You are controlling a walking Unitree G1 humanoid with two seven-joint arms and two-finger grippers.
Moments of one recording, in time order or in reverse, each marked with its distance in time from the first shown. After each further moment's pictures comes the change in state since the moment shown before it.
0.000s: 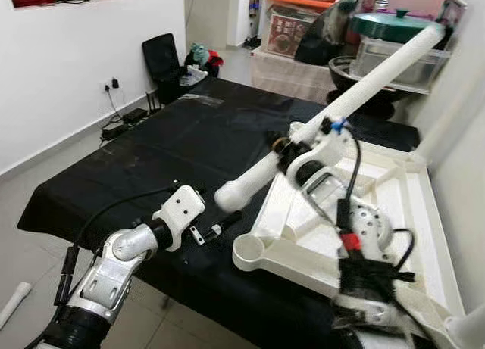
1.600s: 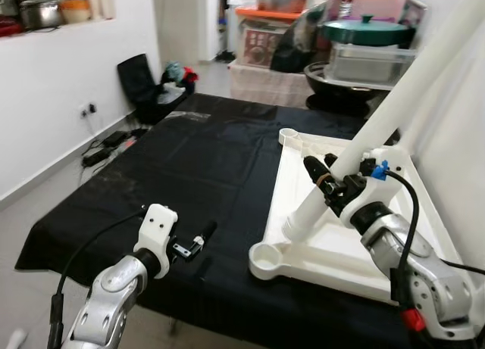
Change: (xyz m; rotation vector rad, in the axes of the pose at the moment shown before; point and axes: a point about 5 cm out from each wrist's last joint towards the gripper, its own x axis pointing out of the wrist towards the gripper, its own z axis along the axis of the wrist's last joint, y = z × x) left arm -0.035 -0.003 -0.037 -0.323 0.176 0.279; right arm -0.066 -0.021 -0.029 -0.261 0.033 0.270
